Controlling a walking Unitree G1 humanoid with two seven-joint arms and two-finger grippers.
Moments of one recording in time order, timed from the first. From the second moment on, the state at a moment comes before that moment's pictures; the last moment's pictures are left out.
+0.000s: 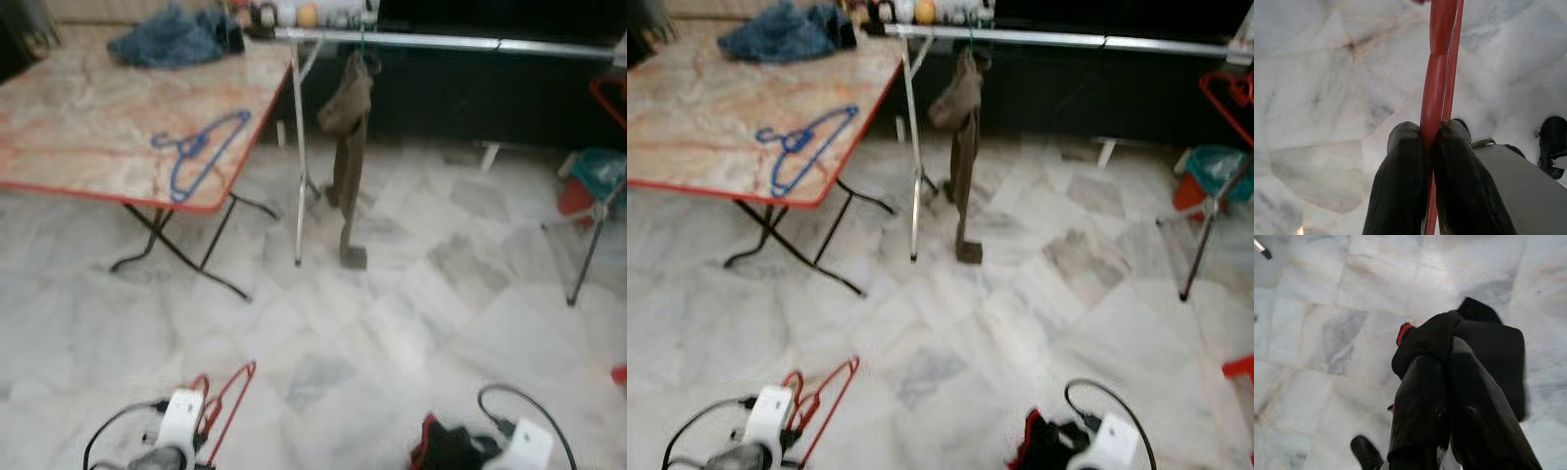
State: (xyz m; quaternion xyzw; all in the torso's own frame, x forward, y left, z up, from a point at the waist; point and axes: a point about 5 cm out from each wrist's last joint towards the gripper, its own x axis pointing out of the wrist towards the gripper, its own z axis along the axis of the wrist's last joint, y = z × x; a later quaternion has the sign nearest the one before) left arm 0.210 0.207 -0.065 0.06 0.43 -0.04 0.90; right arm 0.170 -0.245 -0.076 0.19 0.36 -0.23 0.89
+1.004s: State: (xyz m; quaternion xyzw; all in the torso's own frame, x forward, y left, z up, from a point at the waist) left arm 0.214 0.199 -0.065 0.05 0.42 -0.05 0.90; right arm 0.168 -0.249 -0.075 0.18 0.36 -0.23 0.89
